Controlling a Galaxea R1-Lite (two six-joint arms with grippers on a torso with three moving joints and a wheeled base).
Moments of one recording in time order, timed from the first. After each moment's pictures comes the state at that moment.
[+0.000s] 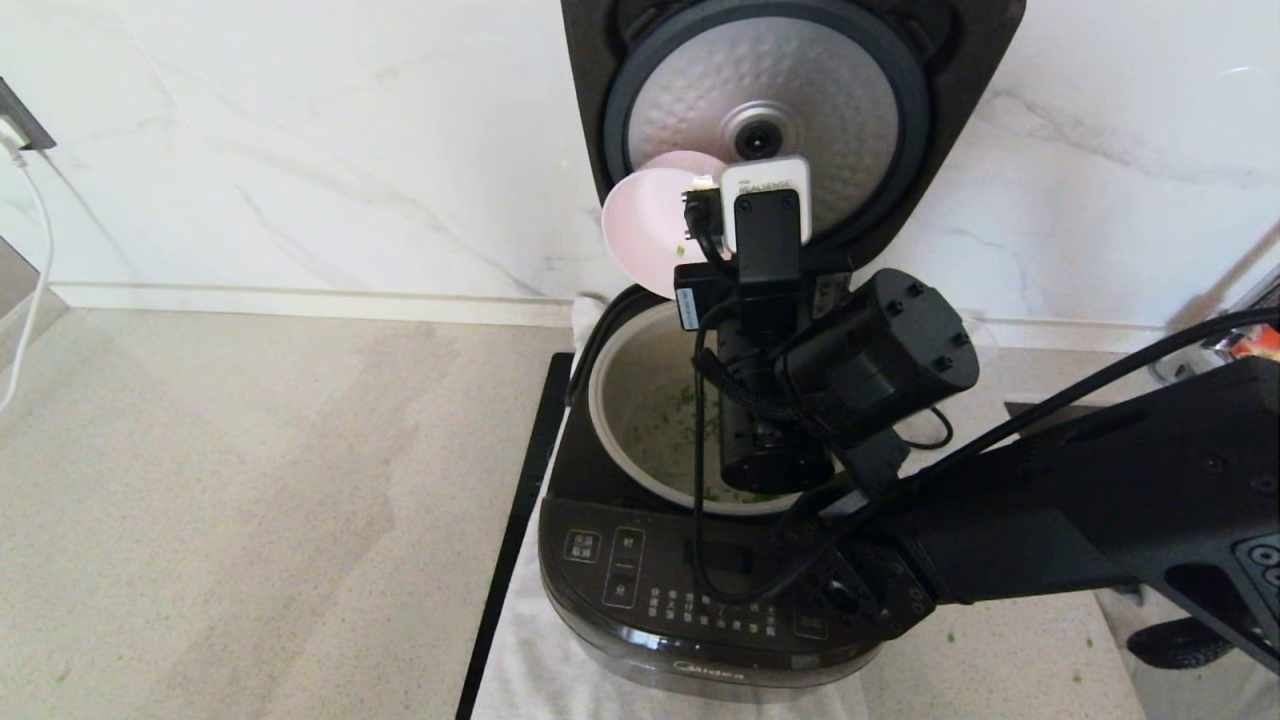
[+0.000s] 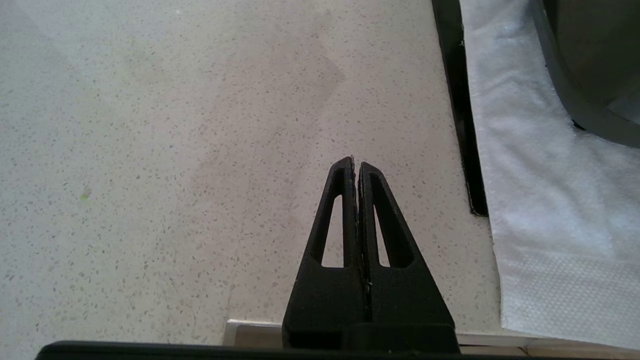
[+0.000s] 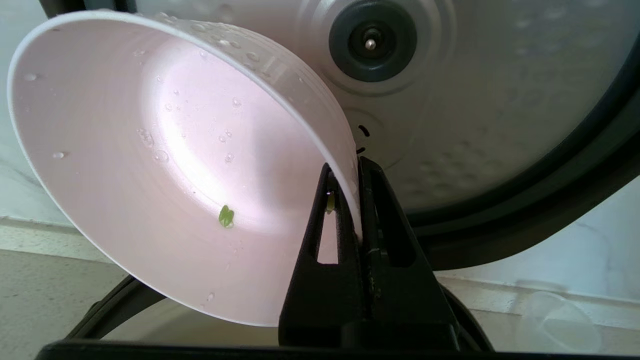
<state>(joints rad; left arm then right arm) -0.02 0.00 -0.03 0.07 -0.02 0.05 0.84 2.15 -1.35 -1.52 -0.78 -0.62</state>
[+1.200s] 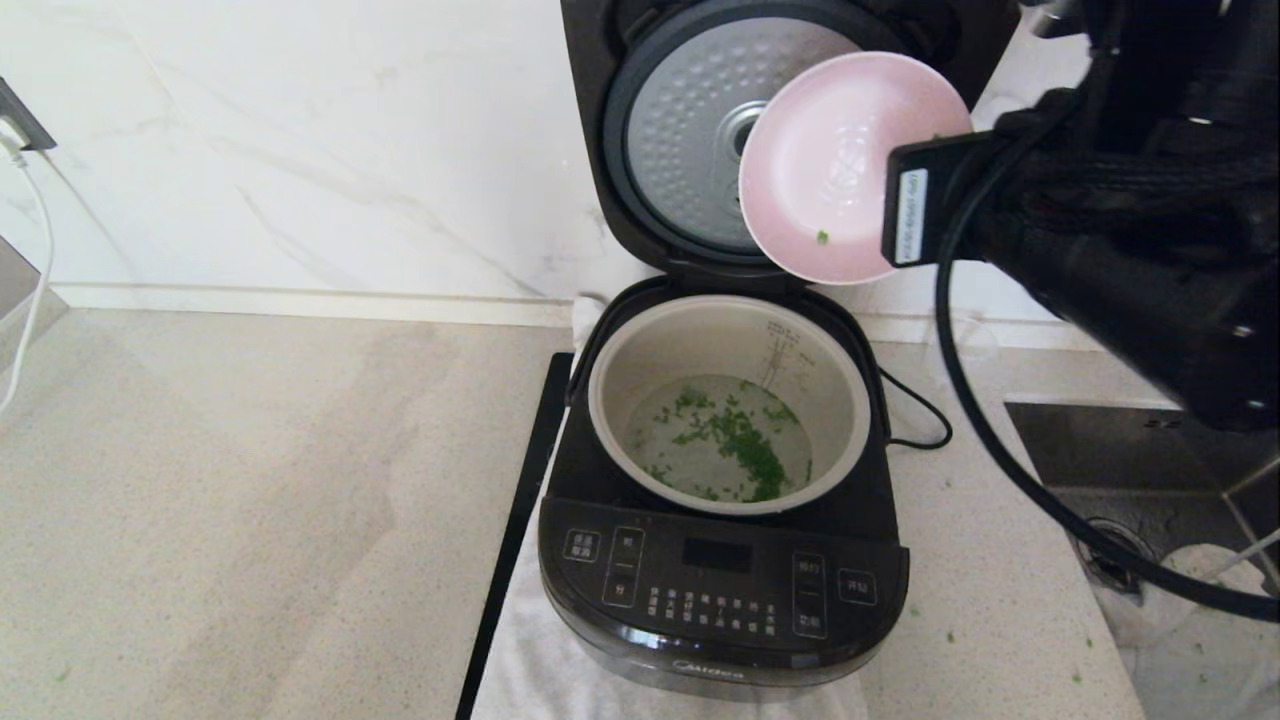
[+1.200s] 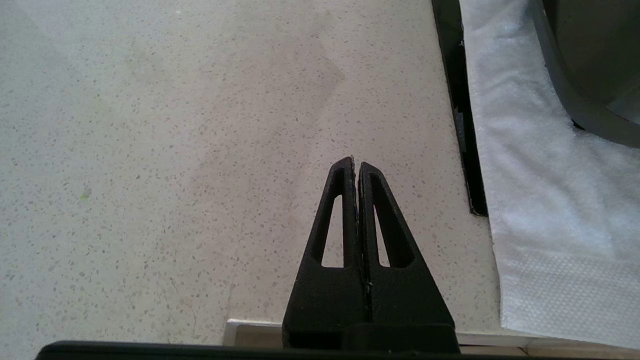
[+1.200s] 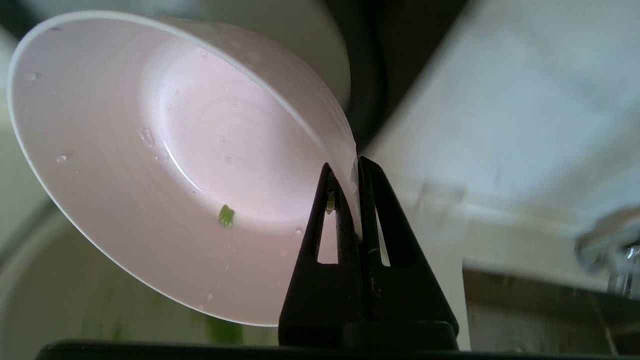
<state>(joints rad) -0.02 0.00 -0.03 0.07 -0.02 0.06 0.86 1.56 -1.30 -0.40 -0.91 -0.22</state>
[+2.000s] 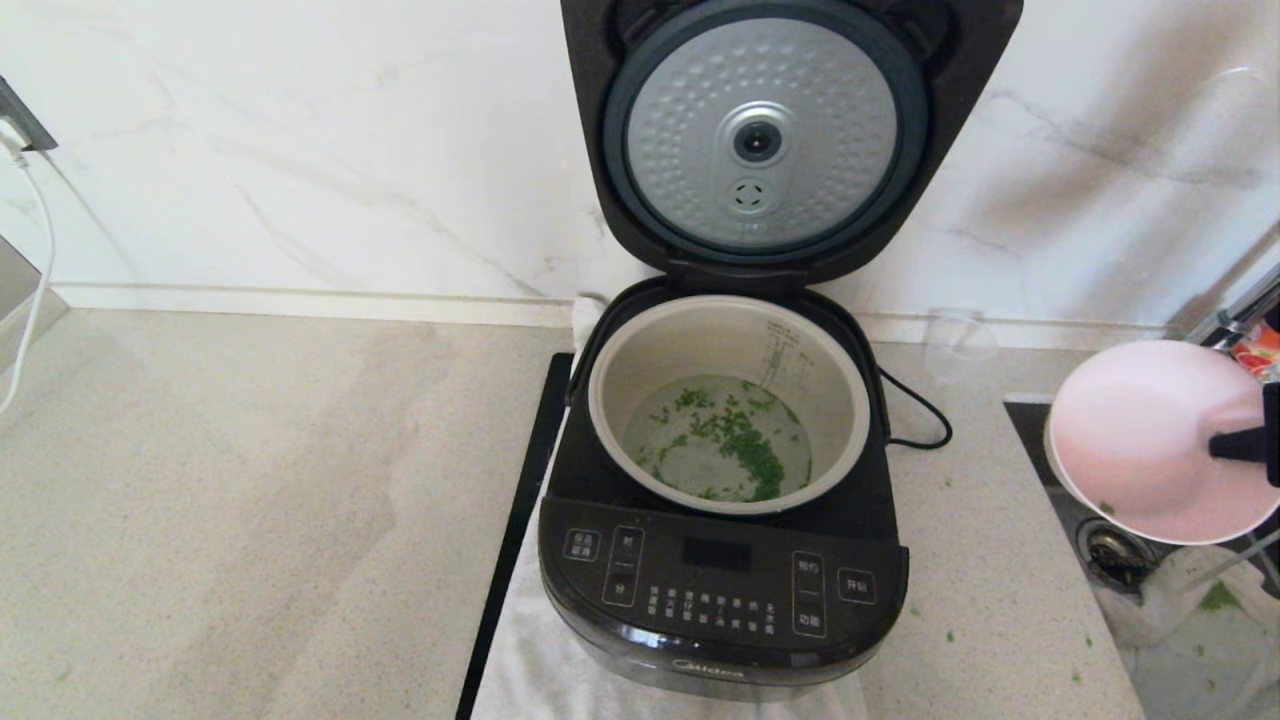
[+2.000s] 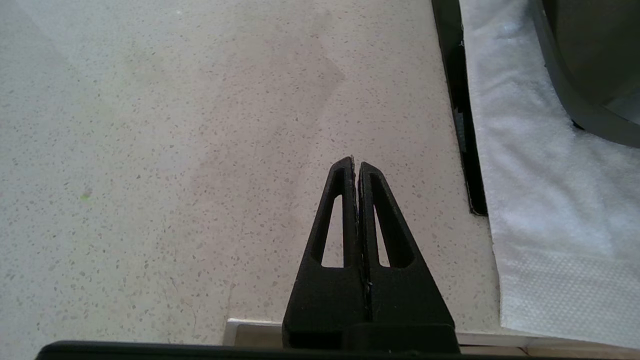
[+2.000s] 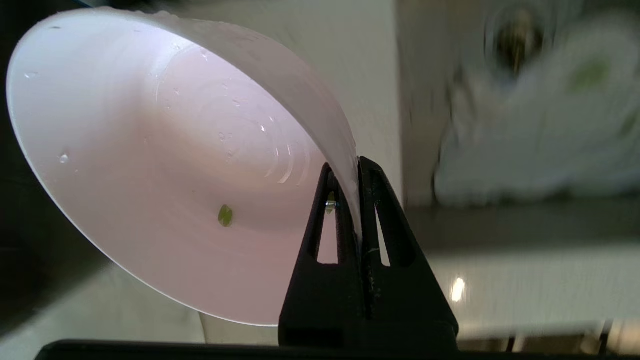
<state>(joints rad) -0.02 0.00 -0.03 0.07 -0.02 0.06 0.10 1.25 -1.20 0.64 -0.16 0.25</state>
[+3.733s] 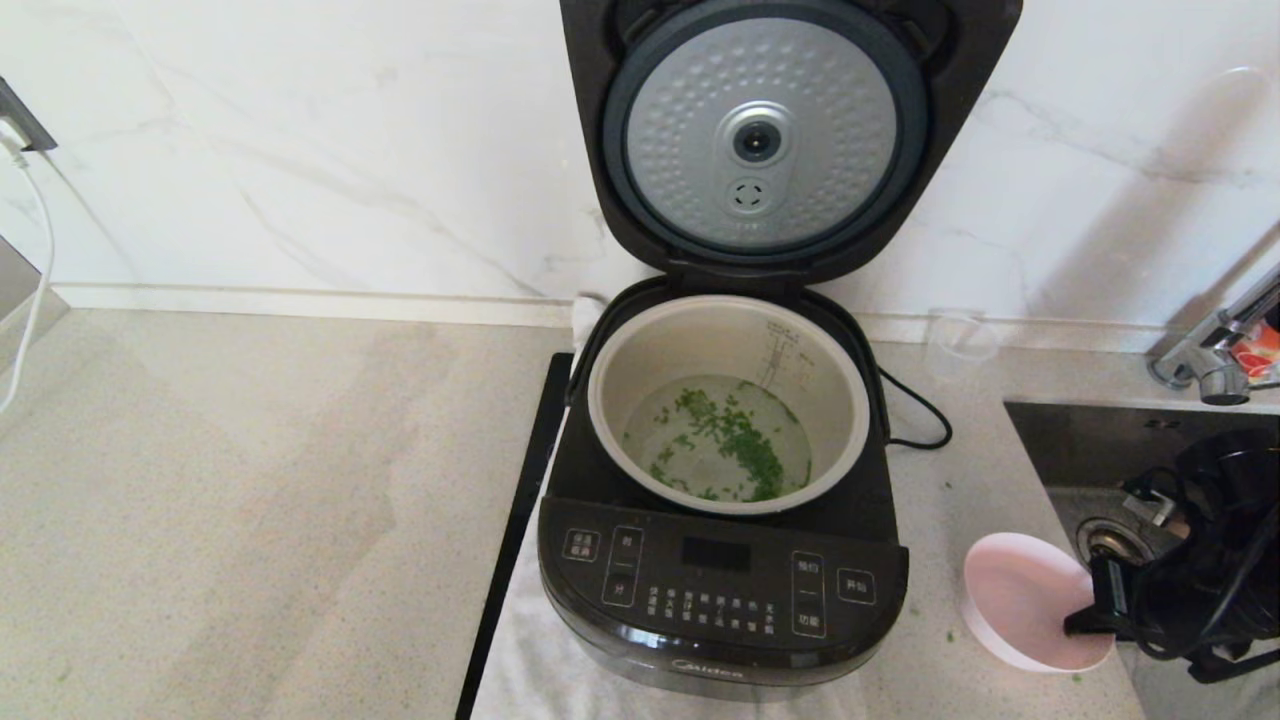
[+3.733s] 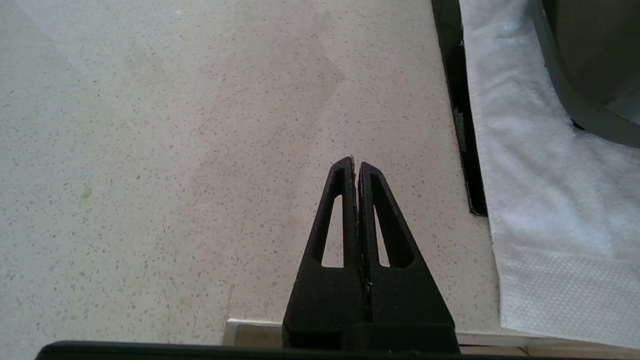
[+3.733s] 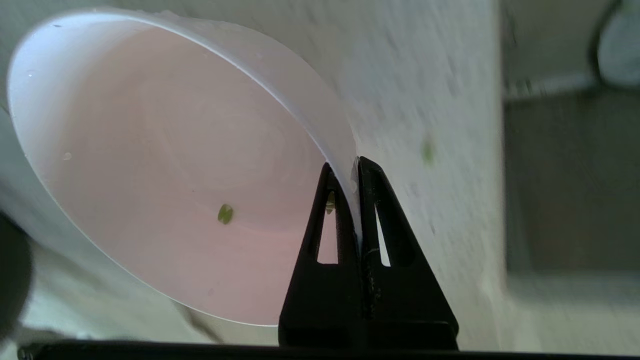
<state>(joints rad) -0.02 0.00 -0.03 0.07 -0.02 0.06 -0.22 1.74 -0.76 0.16 0.28 0.26</state>
